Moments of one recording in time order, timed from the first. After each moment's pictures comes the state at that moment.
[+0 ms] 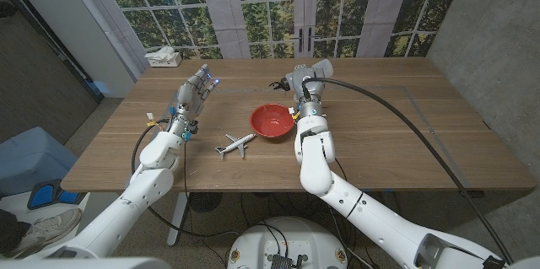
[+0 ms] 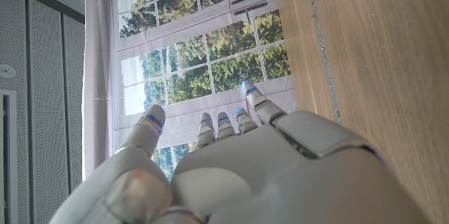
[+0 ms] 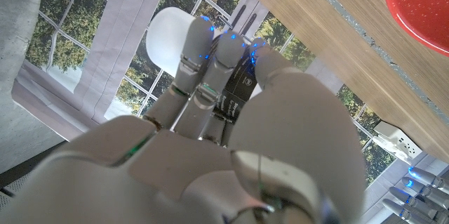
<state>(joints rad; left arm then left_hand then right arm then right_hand) 0.99 0.54 0.25 -1.34 -0.76 -0.55 -0.20 0.08 0.10 0.69 -0.06 0.20 0.03 -0.10 0.18 0.17 -0.05 -0.09 0.19 0.17 -0.09 -0.03 0.18 0.17 0.15 -0.04 0.24 0.17 -0.86 -0.26 -0.86 -1.76 -1.85 -0.83 0.25 1.22 0.07 0.49 -0.17 0.19 0.53 -0.05 0.19 0.21 0.61 -0.11 0.19 0.41 1.26 -0.22 0.93 1.03 0.87 -0.12 1.49 0.18</state>
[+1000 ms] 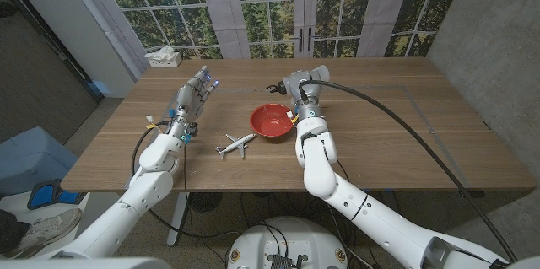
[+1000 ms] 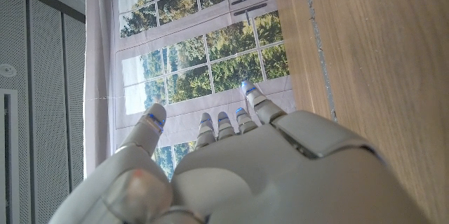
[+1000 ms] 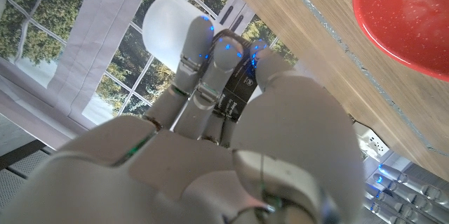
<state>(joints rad) 1.02 0.54 0.25 -1.36 -0.76 -0.55 -0.20 0.09 0.10 0.70 -0.05 0.20 0.03 -0.10 0.18 0.17 -0.04 -0.08 0.18 0.17 -0.09 -0.03 0.18 0.17 0.16 -0.04 0.23 0.17 -0.87 -0.29 -0.86 -1.81 -1.85 -0.75 0.29 1.18 0.12 0.49 -0.17 0.20 0.71 0.02 0.28 0.24 0.72 -0.04 0.31 0.35 1.29 -0.22 0.92 1.21 0.88 -0.11 1.49 0.18</state>
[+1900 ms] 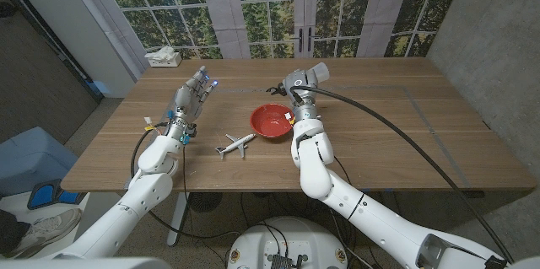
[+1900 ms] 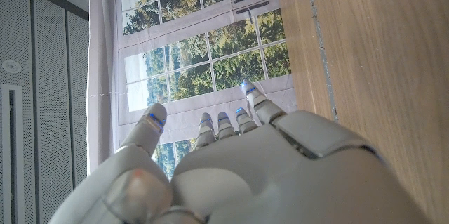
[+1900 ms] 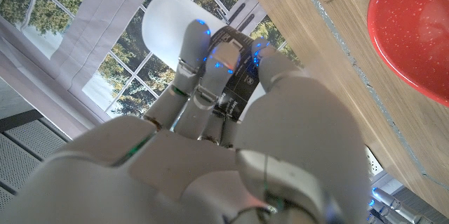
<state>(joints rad) 1.03 0.54 0.24 -1.36 -0.77 -0.57 -0.20 0.09 0.10 0.70 -0.04 0.20 0.03 -0.10 0.18 0.17 -0.04 -0.08 0.18 0.17 -0.09 -0.03 0.18 0.17 0.16 -0.04 0.22 0.17 -0.86 -0.27 -0.87 -1.74 -2.00 -0.74 0.34 1.14 0.08 0.53 -0.21 0.22 0.74 0.02 0.27 0.45 0.72 -0.04 0.39 0.40 1.27 -0.22 1.09 1.23 0.87 -0.11 1.55 0.22</state>
